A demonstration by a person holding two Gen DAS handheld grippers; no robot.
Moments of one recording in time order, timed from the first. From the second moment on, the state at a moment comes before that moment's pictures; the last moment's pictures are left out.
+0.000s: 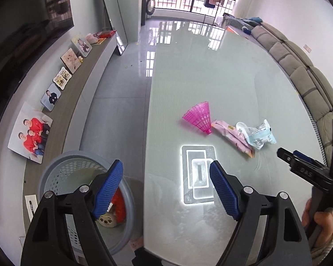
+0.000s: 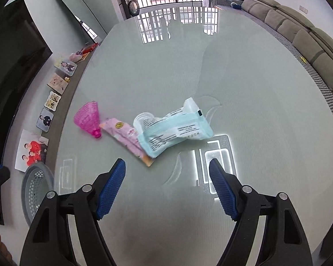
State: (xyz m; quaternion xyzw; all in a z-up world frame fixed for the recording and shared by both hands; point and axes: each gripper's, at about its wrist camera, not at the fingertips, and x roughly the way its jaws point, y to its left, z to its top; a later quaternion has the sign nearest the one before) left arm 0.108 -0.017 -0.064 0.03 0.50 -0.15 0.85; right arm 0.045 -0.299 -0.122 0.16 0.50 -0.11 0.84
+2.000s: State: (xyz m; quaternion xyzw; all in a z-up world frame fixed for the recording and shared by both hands) left arm 0.118 -0.063 -0.091 0.05 0.53 -0.13 0.83; right arm 0.063 -0.359 -0.166 0.17 0.55 -0.17 0.80
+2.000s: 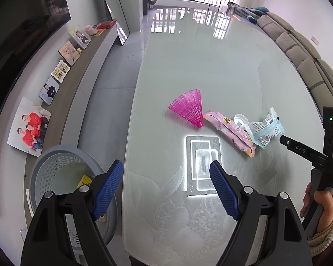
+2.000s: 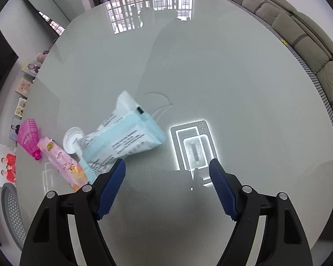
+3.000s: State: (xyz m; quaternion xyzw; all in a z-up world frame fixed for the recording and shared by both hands) left arm 0.124 -0.068 -0.093 0.06 0.53 -0.14 0.83; right arm 0.098 -0.349 -0.156 0.19 0.53 -0.15 0.81
